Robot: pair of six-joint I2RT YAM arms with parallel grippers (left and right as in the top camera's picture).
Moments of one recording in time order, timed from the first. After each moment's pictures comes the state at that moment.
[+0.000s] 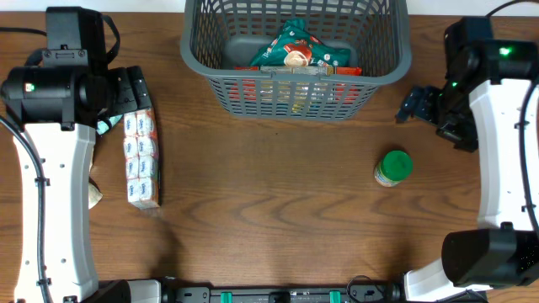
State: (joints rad) left arm 0.01 1.52 1.82 -1.37 -0.22 -0.22; right arm -0.05 1.72 1.80 -1.59 0.08 0.50
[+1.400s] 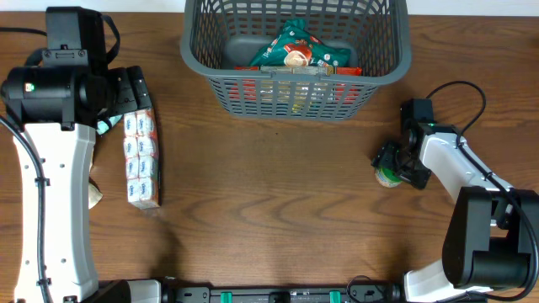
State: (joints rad) left arm 0.01 1.52 1.82 -1.37 -0.22 -0.22; right arm -0.05 1.71 0.96 -0.73 0.10 0.50
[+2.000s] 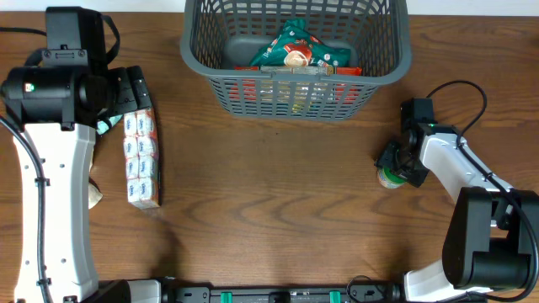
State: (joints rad) left arm 0.01 1.52 1.82 -1.37 -0.22 -0.22; right arm -0.05 1.71 0.96 -0.72 0.11 0.51
